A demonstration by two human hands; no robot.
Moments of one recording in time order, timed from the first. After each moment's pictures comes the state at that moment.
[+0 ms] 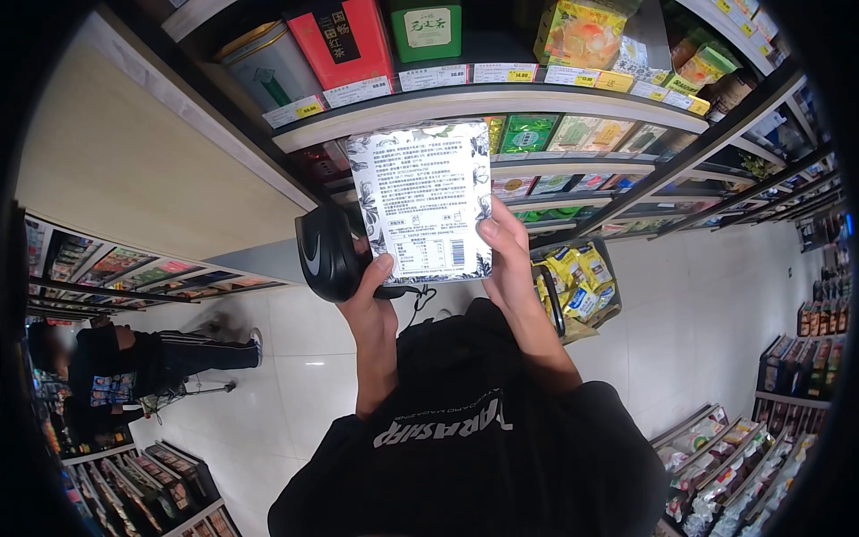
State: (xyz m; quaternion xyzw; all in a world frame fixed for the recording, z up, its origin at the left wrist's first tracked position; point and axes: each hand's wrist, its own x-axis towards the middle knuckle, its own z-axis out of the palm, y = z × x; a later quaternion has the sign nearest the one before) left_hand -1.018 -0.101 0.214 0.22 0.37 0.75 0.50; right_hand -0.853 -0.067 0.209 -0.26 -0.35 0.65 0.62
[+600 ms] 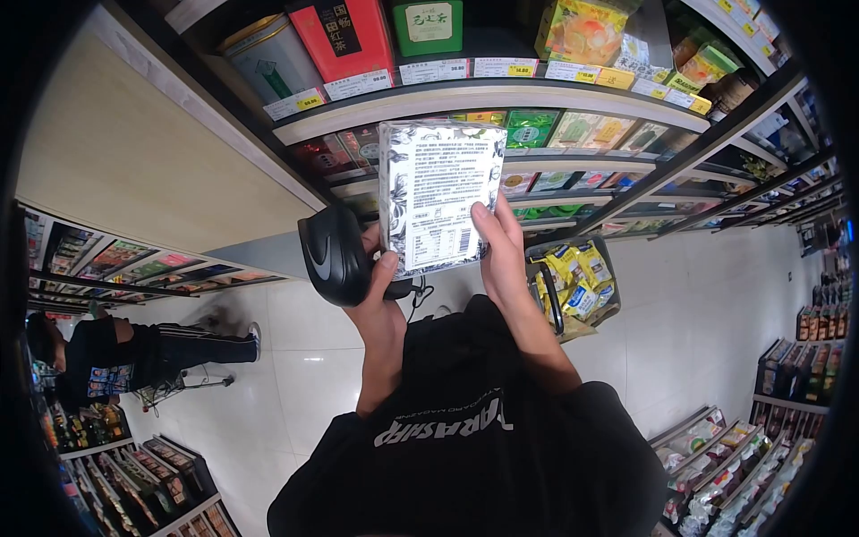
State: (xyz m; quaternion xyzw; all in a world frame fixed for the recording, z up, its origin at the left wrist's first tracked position) left_hand -1.003 -0.112 0.211 0.27 0.37 0.75 0.47; right_hand -0.858 -0.067 0.197 -0.34 -0.34 0.60 0.64
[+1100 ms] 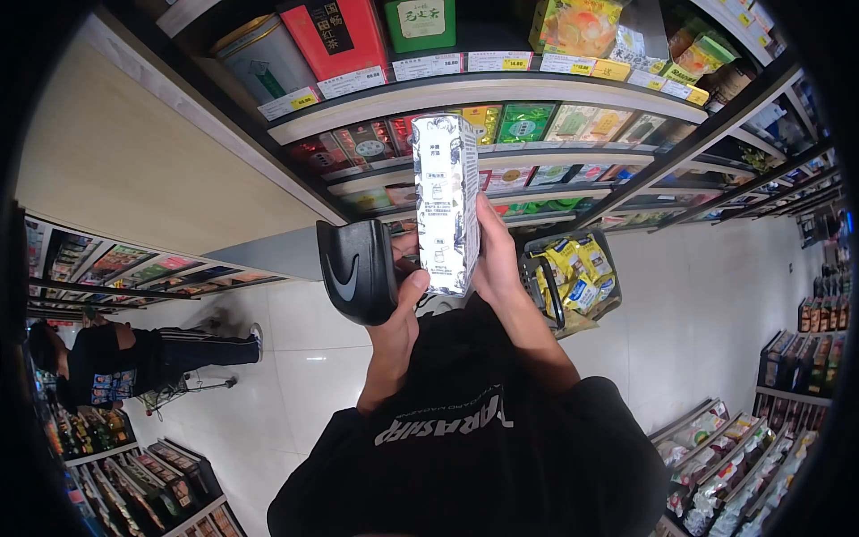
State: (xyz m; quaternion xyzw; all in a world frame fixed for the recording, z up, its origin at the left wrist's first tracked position) left_hand -0.999 -0.123 0.197 0.46 0.36 0.67 0.45; right_hand -0.865 -0.066 0.185 -0.25 -0.20 0.74 0.59
